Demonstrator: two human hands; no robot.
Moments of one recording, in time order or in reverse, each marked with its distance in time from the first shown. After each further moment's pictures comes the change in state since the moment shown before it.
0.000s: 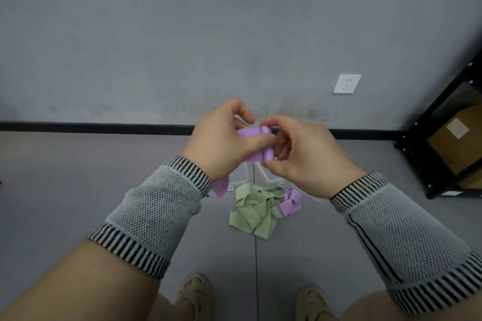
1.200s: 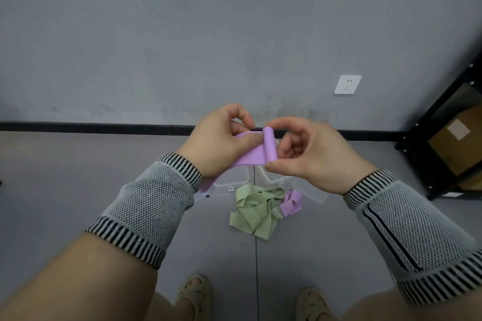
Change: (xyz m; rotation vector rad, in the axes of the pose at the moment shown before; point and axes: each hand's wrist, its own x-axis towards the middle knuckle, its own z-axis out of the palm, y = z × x) left_hand 0.003 -0.009 -0.005 -0.255 -0.131 -0.005; right_hand -0.002 0.007 -0.012 0.520 -0.159 0.213
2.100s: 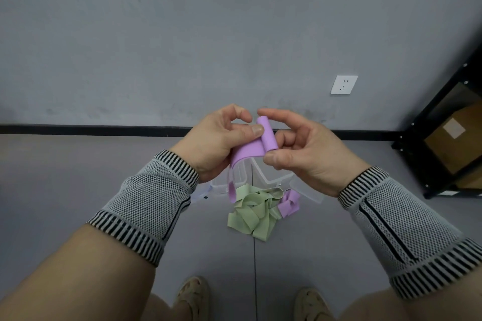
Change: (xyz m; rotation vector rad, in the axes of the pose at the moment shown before) left_hand 0.005 0.000 0.002 -0.670 -0.222 -0.164; right_hand 0.006 0.011 0.001 0.572 -0.126 0.042
